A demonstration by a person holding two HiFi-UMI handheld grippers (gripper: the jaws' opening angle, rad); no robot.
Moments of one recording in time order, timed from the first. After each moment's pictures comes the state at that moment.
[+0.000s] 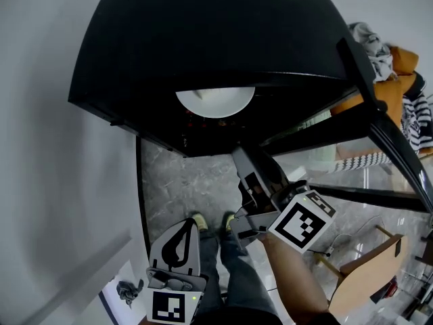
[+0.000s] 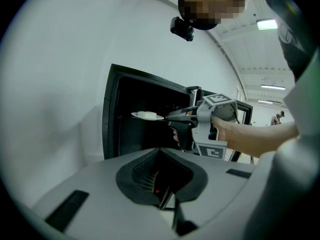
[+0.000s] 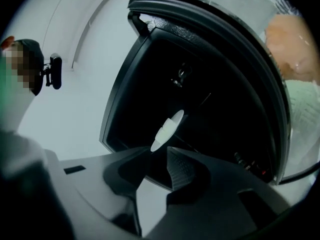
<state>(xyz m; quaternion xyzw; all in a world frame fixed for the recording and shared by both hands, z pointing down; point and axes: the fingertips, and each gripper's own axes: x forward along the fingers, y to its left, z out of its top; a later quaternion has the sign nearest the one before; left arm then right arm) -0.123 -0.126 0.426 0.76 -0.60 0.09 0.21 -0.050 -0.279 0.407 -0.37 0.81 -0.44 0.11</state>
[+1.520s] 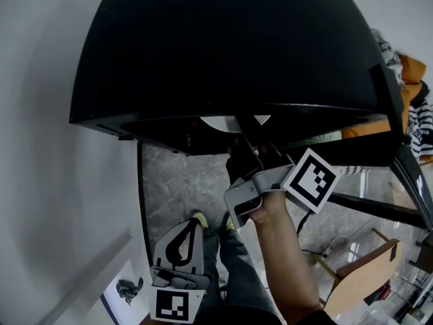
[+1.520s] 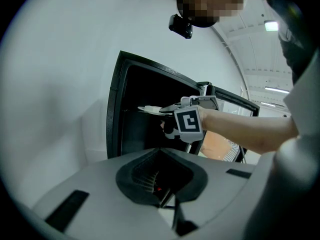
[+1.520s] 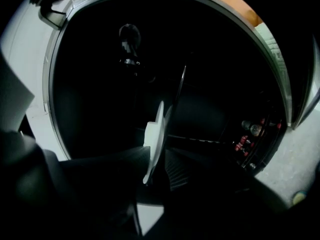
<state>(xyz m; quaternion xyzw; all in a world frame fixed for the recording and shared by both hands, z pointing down) -0.143 -0.150 0.446 0.75 -0.61 0.09 0.24 -0.088 -0.355 0.431 -0.35 0.68 -0.60 0.21</state>
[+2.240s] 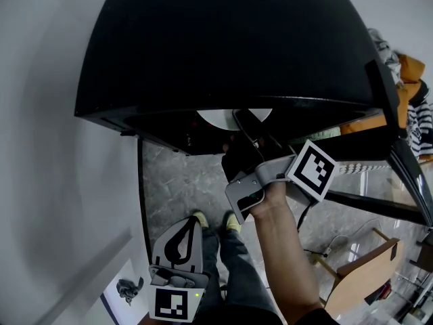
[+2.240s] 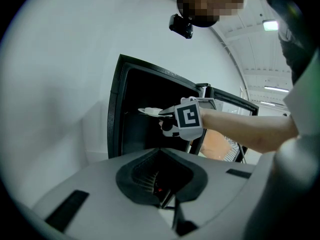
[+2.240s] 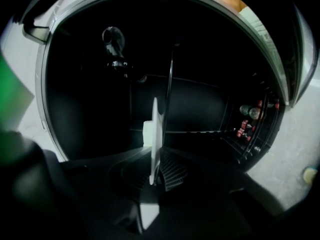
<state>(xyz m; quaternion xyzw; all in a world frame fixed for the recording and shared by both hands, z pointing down) -0.144 -0.145 0.441 0.76 -0.61 0.09 0.23 -0.092 -0.352 0.433 -0.33 0.64 -0.65 0.24</state>
